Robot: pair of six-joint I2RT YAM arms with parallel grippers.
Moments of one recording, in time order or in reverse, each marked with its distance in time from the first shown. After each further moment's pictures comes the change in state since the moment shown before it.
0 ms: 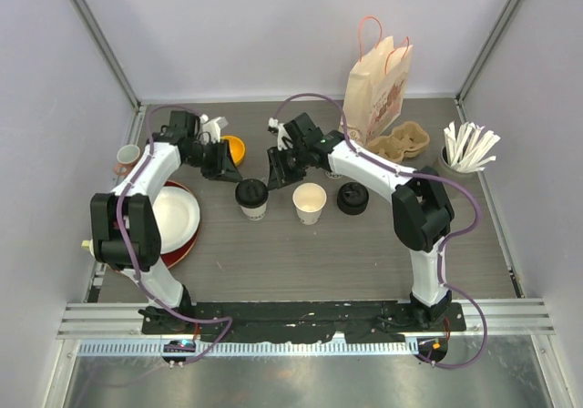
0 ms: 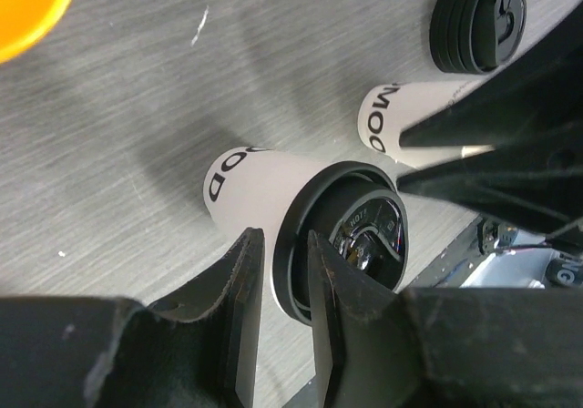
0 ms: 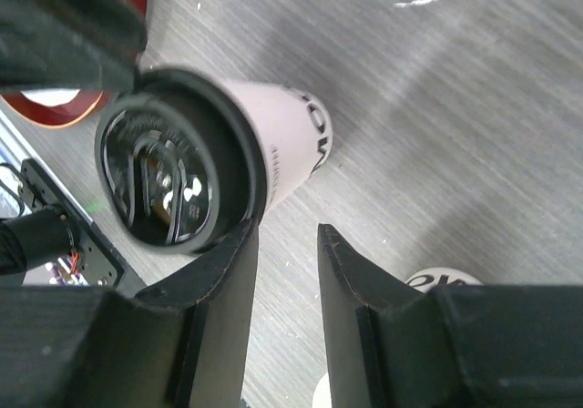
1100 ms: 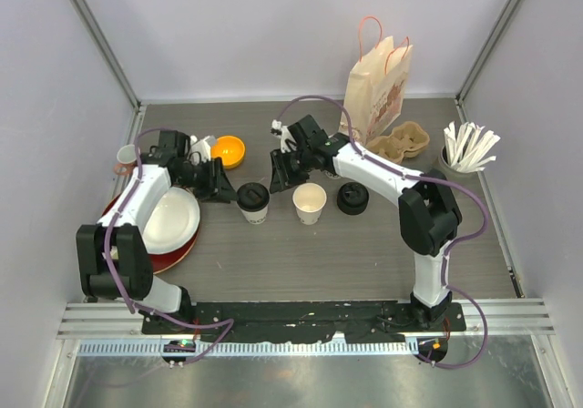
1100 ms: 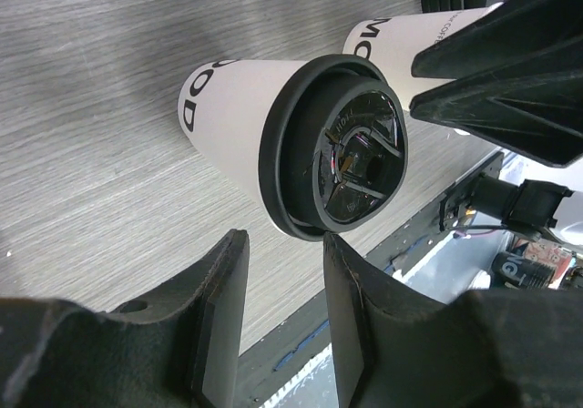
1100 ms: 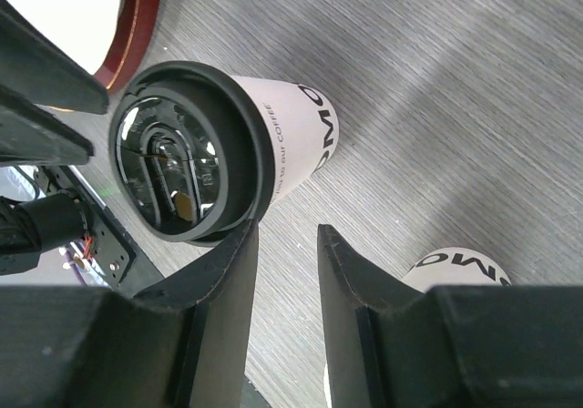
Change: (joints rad) left arm 0.039 -0.225 -0.217 -0.069 0.014 -0.085; right arm -0.003 -0.039 -0.051 0.012 -0.029 0.010
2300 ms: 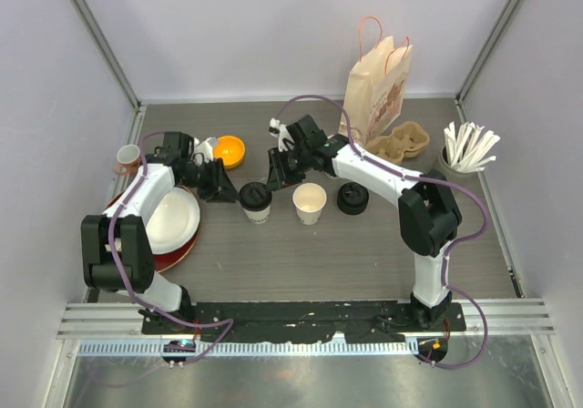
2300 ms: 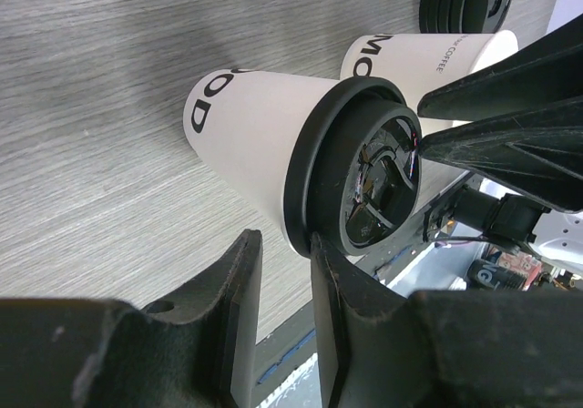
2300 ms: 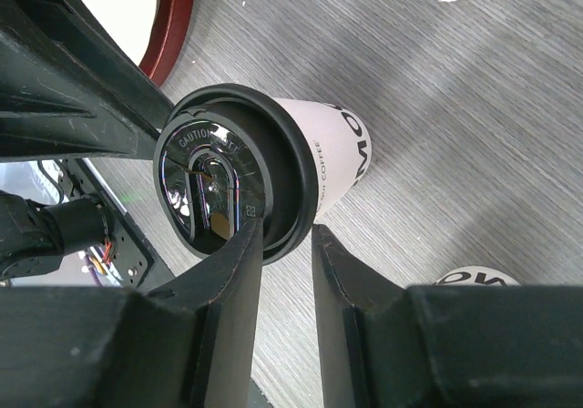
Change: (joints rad) left arm -0.009 0.051 -0.022 0.080 0.017 -0.075; right arm 0.005 -0.010 -0.005 0.055 -0.019 0.031
